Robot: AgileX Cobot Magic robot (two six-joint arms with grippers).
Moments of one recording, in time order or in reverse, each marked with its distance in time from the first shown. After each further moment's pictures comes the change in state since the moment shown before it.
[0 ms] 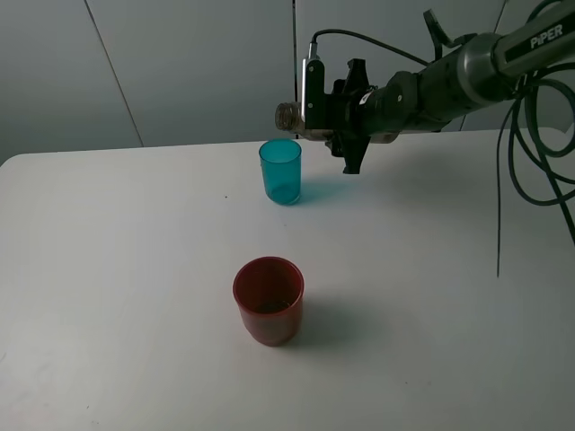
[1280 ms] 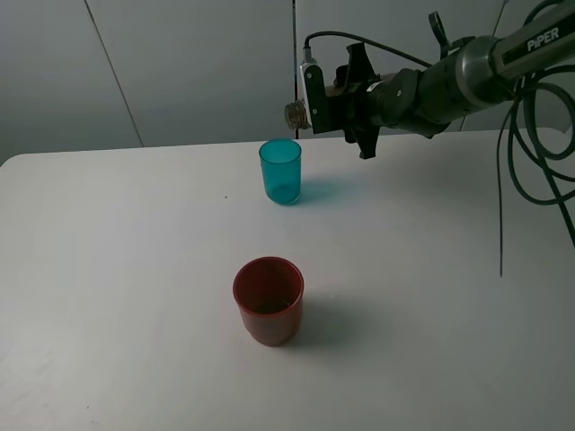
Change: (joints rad) left arm 0.000 0.000 0.000 0.000 0.000 0.000; right arm 0.000 0.006 0.000 0.209 -0.160 -0.455
